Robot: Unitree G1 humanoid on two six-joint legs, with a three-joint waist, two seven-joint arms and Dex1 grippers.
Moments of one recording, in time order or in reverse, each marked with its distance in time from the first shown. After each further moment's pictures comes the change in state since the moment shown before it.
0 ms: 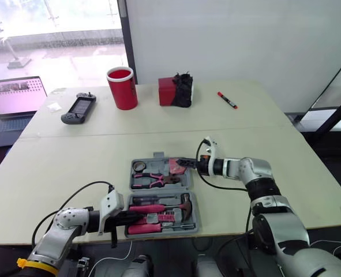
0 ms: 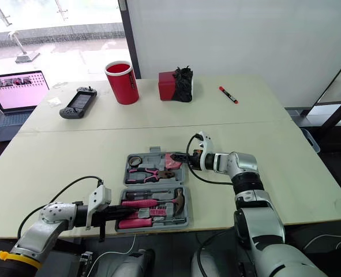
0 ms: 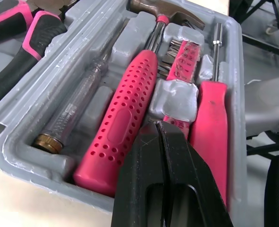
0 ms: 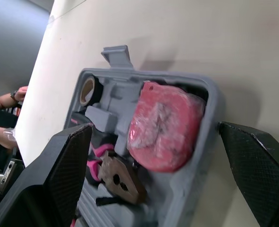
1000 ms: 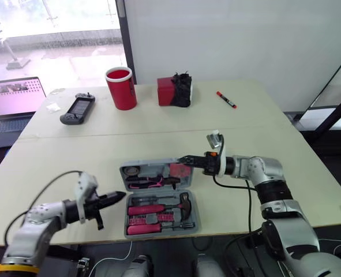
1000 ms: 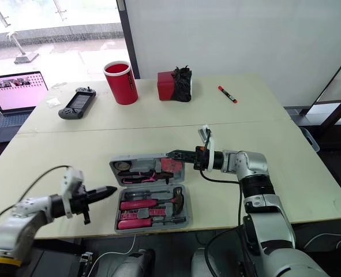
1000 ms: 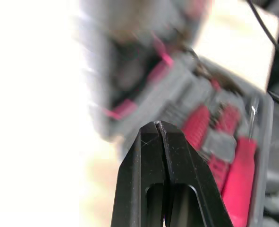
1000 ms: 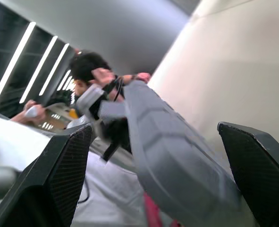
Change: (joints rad) left arm 0.060 0.078 0.352 -0.126 -0.353 0.316 0.085; right arm 0.115 -0.109 0.050 -0.355 0.180 0.178 0.539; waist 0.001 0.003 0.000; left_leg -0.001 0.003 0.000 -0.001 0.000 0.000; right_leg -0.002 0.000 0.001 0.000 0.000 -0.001
